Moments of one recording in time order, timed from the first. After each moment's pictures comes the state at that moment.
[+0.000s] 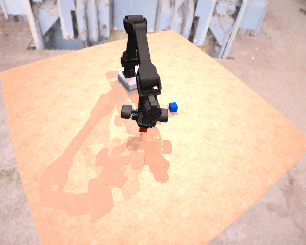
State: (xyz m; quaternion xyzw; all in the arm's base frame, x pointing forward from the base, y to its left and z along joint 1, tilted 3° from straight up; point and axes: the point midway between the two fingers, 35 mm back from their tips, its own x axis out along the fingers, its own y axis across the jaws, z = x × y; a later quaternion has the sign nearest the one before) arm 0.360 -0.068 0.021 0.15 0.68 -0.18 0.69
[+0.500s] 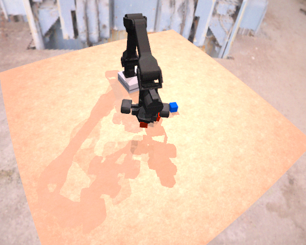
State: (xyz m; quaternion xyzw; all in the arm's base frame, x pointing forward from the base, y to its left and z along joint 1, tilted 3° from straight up) arm 0.361 -0.068 0.054 0.15 0.68 -0.18 0.69
